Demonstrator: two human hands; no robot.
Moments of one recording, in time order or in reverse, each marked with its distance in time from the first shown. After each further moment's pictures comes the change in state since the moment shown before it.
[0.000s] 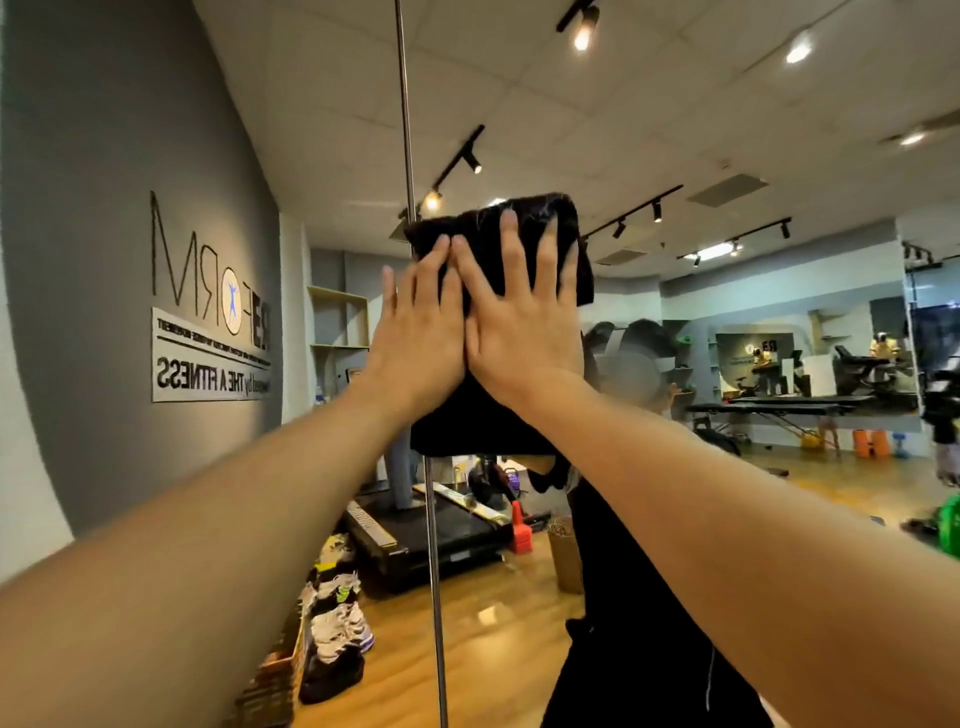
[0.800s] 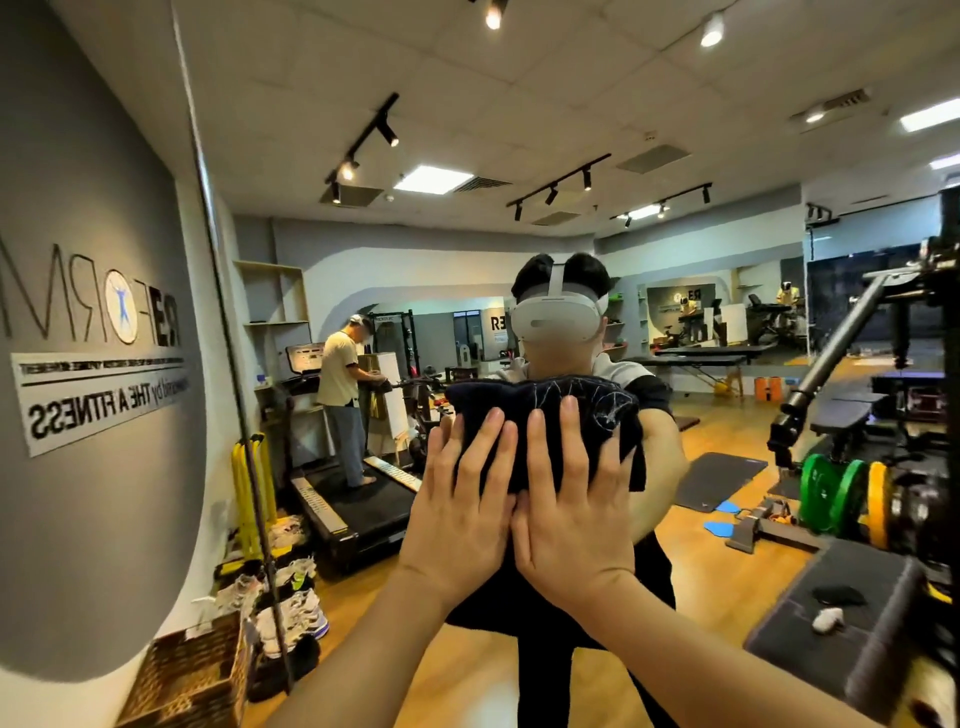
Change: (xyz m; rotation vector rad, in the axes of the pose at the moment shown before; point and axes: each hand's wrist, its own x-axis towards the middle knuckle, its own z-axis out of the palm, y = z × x) left_hand 0.072 0.180 0.006 -0.133 0.197 0.220; right_hand -0.024 0.191 -0.072 0.029 -0.066 0.128
